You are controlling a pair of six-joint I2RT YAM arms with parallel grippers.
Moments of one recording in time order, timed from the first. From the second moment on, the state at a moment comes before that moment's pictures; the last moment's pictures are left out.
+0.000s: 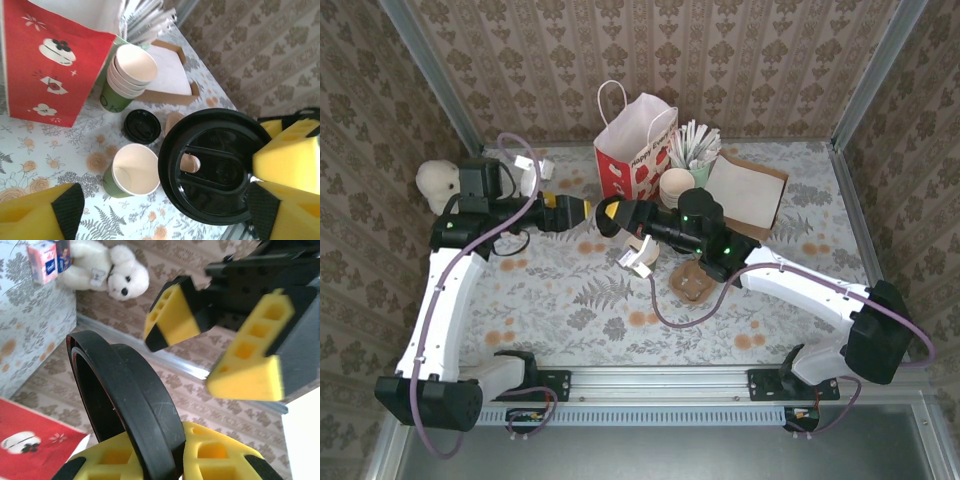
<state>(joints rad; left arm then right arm) -0.16 1.13 1.29 -0.83 0.82 -0.10 0.82 1.40 1.10 0.23 -0.26 -2.04</state>
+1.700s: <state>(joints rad) -0.21 1.26 1.36 -1.04 0.92 0.23 0.85 1.42 1.10 0.26 -0.35 -2.07</state>
